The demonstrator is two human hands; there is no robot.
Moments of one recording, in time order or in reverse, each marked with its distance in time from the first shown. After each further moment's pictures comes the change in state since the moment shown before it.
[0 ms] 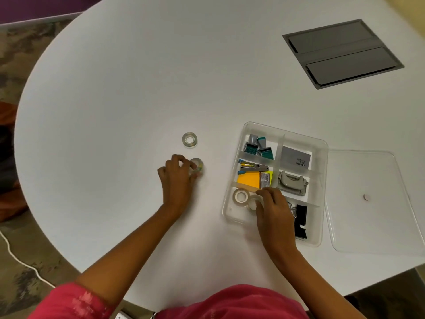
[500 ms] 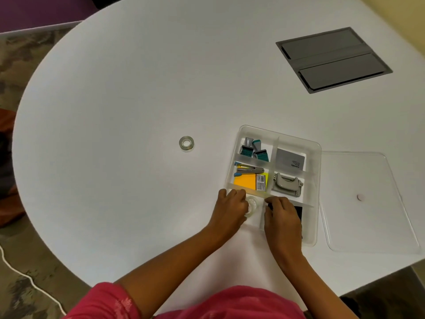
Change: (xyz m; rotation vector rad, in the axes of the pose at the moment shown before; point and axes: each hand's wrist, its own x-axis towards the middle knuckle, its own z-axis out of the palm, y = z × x) left_hand -0.059 0.099 0.028 0.193 -0.353 0.526; right_hand -0.010 0.017 -0.005 -0.003 0.057 0.119
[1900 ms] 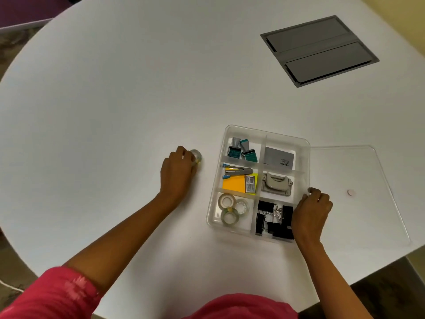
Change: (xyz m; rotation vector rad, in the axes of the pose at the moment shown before) left_hand 0.052 -0.106 -0.035 0.028 0.208 -0.351; right_hand 0.044 0.105 0.025 -0.120 0.268 0.375
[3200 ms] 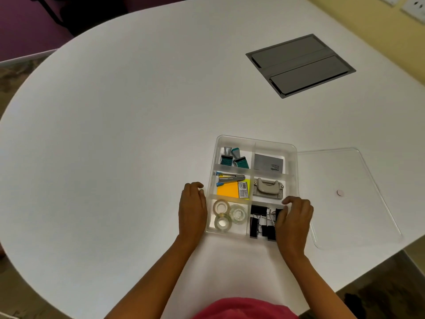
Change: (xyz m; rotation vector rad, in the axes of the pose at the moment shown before) left_hand -0.069 0.058 0.029 -0.665 0.154 -0.233; right_hand -0.035 -0.014 -0.020 0.317 0.091 -0.148
